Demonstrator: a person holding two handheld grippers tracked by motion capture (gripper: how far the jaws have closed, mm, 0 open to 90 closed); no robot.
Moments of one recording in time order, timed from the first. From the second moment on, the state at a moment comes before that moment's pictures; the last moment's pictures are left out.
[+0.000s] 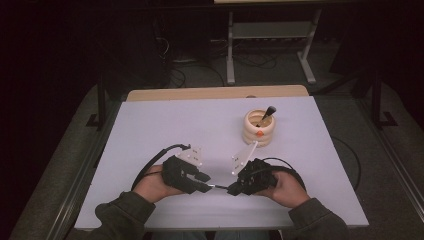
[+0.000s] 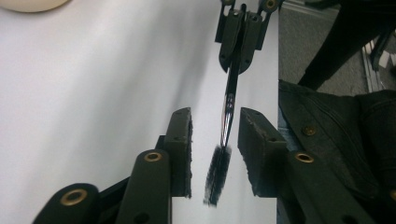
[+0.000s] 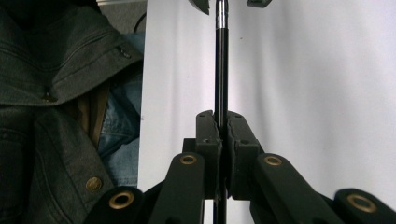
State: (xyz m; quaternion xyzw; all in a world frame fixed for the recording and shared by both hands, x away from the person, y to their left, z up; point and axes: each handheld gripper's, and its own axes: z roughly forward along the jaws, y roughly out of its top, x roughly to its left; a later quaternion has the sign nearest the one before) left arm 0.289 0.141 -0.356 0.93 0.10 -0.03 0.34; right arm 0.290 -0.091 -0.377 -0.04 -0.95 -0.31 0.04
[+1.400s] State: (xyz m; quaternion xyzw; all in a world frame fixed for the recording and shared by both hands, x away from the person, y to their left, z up) left arm 0.304 0.147 -0.347 0.87 0.17 -0.09 0.46; right arm 0.291 -0.080 -0.384 -0.10 -0.90 -0.42 0.00
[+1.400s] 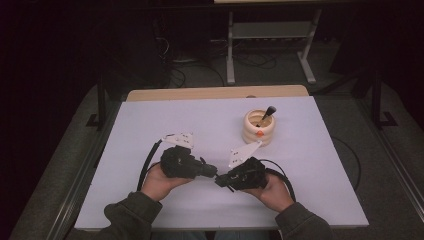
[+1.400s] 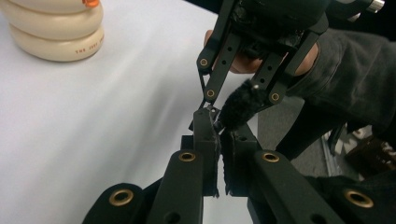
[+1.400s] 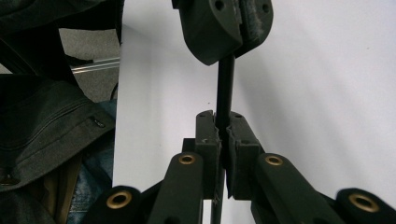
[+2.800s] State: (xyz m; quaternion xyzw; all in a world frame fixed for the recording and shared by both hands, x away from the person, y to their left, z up) left arm 0.299 0.141 -0.345 0.91 0.18 -0.02 0.38; right arm 0.301 -0.091 -0.377 -0.14 -0.91 -0.39 0.00
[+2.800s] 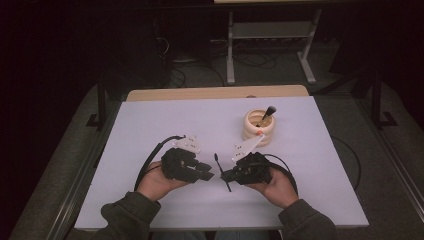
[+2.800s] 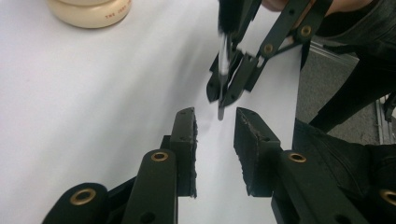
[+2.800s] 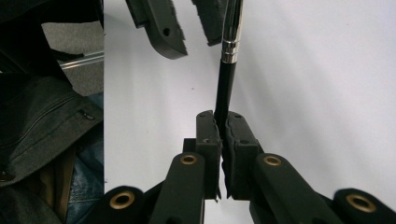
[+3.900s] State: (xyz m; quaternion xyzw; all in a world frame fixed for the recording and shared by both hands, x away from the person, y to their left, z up) left arm 0.301 0.156 -0.352 0.91 0.20 0.00 0.38; right arm 0.326 -0.126 -0.355 -0.18 -0.89 -0.41 -0.01
